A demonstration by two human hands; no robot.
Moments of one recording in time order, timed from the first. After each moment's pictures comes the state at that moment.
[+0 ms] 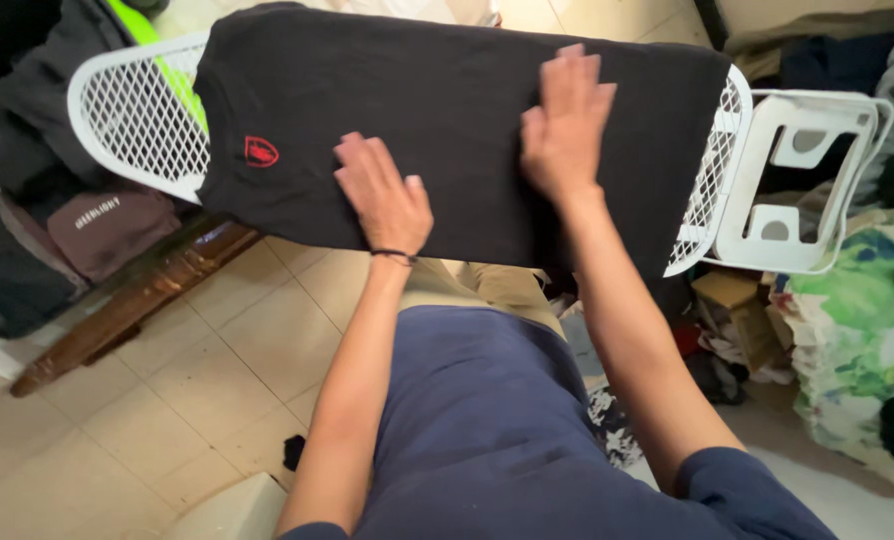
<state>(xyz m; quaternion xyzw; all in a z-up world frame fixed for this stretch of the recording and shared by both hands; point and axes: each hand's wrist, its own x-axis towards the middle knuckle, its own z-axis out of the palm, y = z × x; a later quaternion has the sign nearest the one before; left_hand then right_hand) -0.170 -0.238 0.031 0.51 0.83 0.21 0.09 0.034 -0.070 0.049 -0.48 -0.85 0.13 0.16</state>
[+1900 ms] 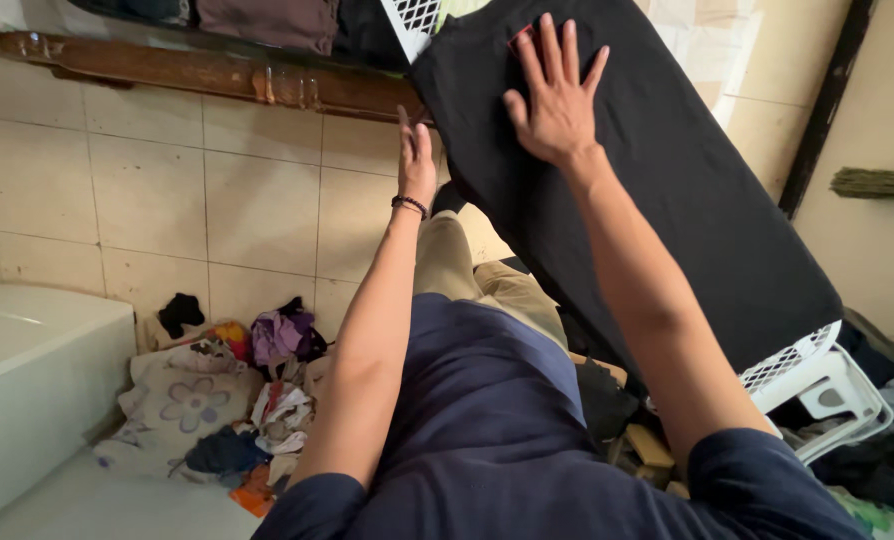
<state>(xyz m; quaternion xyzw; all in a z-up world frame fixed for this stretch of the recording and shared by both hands) -0.286 -0.365 -0.125 -0.02 0.72 0.65 0.23 -0.246 -0.127 0.027 -0.09 -0.98 0.15 -0.02</state>
